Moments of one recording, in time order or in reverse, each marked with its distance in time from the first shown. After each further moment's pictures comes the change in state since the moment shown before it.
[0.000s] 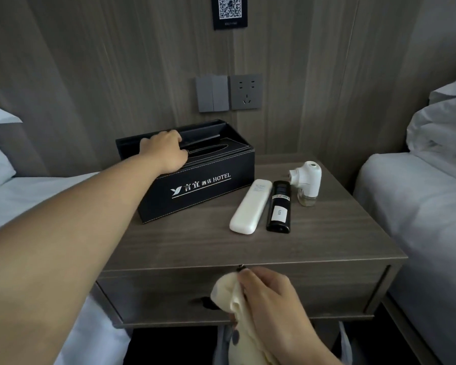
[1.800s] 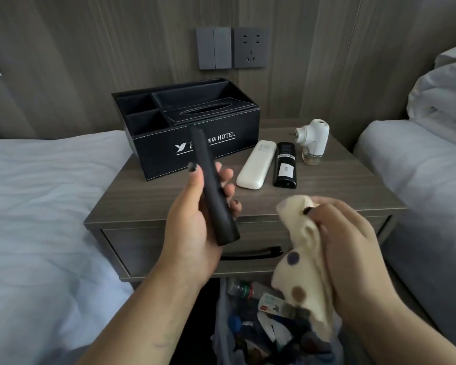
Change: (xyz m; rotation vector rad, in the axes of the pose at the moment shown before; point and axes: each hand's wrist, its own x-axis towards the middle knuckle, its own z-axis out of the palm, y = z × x) left_hand -0.240 0.058 0.021 -2.255 -0.225 -0.286; right_hand -0.035 -0.010 -0.028 0.281 0.266 -0.160
